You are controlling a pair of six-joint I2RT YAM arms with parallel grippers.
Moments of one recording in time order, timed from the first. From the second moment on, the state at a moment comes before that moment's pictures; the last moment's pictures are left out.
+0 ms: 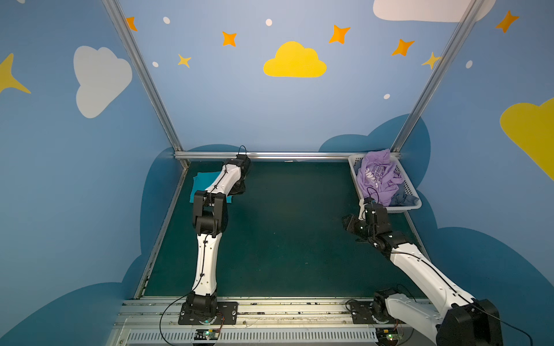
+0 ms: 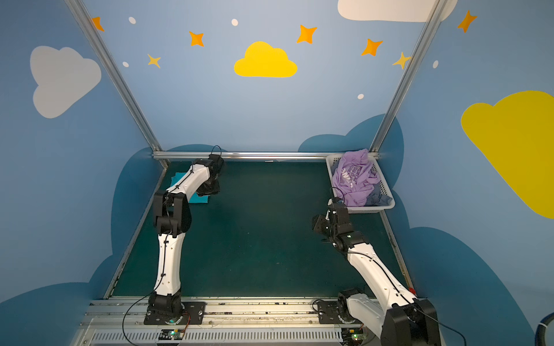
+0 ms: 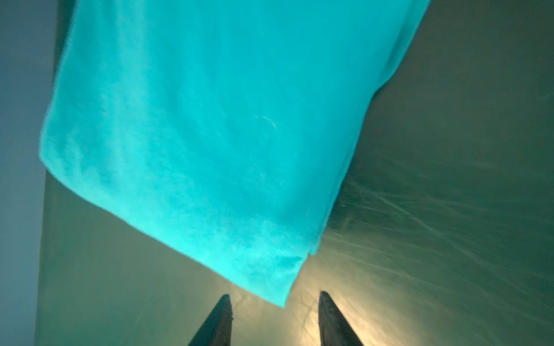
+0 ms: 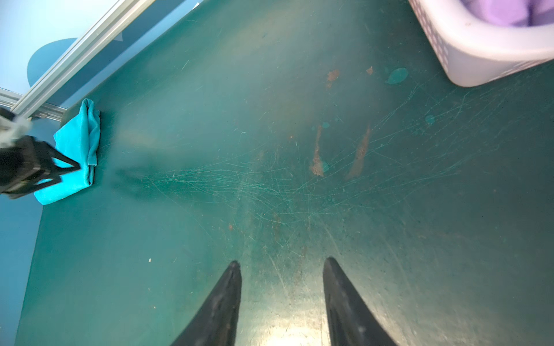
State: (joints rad) left arm -0.15 2.34 2.09 -1.14 -0.42 -0.52; right arm 0.29 1.04 0.64 -0.33 -0.07 0.57
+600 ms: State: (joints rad) left arm -0.08 2.48 2.19 -1.03 -0.32 -0.55; right arm 0.29 1.09 0.68 -0.33 -0.08 0.57
